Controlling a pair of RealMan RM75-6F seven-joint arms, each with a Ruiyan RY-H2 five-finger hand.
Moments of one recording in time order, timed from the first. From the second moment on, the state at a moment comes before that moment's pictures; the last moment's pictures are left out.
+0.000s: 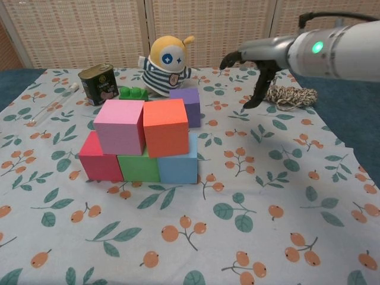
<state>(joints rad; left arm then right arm) -0.24 -1.23 -0.10 -1.33 1.44 1.39 -0.03 1.02 -1.39 0.29 -1.65 -0.49 0.89 -0.79</state>
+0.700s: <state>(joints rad) -0.24 -1.23 -0.09 -1.33 1.45 1.38 -0.04 1.29 -1.69 0.33 -1.14 -0.16 0.79 -0.78</state>
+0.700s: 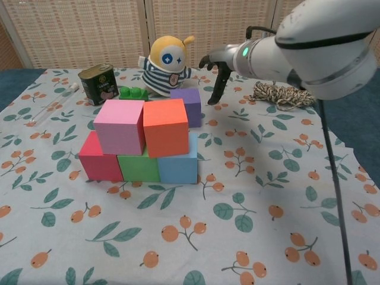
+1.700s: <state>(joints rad) -0.24 -1.21 -0.08 -1.34 1.46 1.39 -0.06 1.41 -1.93 0.49 -0.86 -0.20 0.84 -0.74</state>
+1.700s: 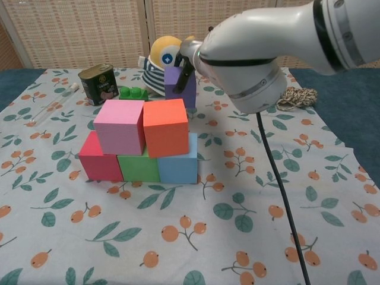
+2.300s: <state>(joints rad) -0.22 -1.18 -0.06 -1.40 1.53 1.44 -0.09 1.35 -1.48 0.66 -1.93 -0.02 1.36 -0.92</state>
